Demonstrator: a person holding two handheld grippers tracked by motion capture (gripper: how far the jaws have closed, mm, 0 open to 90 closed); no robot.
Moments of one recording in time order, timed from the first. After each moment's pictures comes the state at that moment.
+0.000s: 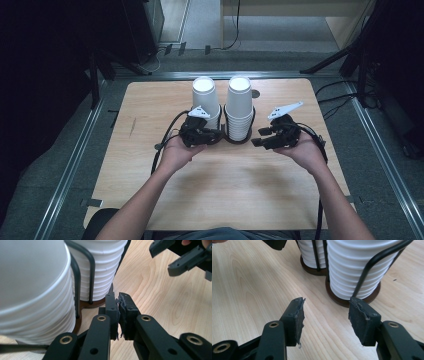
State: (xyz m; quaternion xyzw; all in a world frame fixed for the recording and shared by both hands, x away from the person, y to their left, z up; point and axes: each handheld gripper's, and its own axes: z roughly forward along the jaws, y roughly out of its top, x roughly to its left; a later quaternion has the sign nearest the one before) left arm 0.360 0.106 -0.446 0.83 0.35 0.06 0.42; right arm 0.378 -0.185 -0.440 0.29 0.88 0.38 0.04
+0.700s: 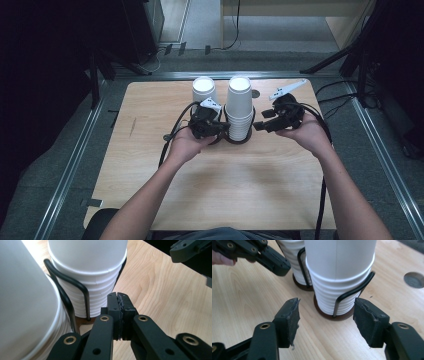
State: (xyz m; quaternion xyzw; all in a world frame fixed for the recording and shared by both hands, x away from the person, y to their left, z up) left arm 0.375 0.079 -0.426 0.84 0.35 0.07 0.41; right arm 0.403 -0.181 -0.392 0.29 0.88 0.37 0.06
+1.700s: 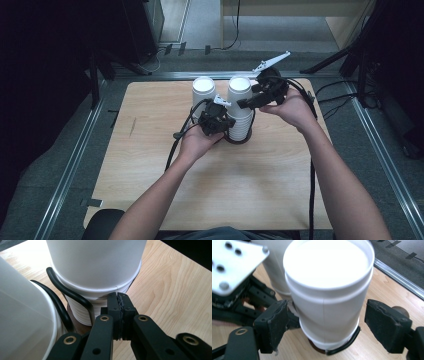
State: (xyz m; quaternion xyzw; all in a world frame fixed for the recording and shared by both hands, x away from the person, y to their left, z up) left arm 0.387 0.054 -0.429 0.84 0.38 0.10 0.38; right arm 0.442 -0.135 -0.348 0.28 0.88 0.38 0.08
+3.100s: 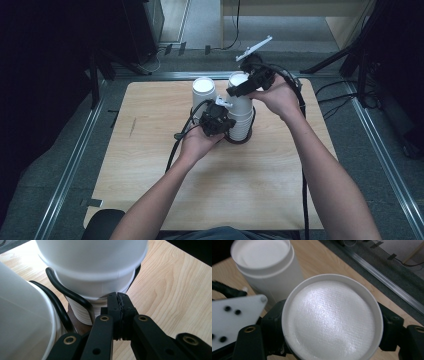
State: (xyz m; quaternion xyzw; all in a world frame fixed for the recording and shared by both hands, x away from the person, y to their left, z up) left arm 0.384 0.051 -0.429 0.84 0.38 0.11 0.37; right arm 0.450 -0.099 -0.312 0.30 0.87 0.36 0.13
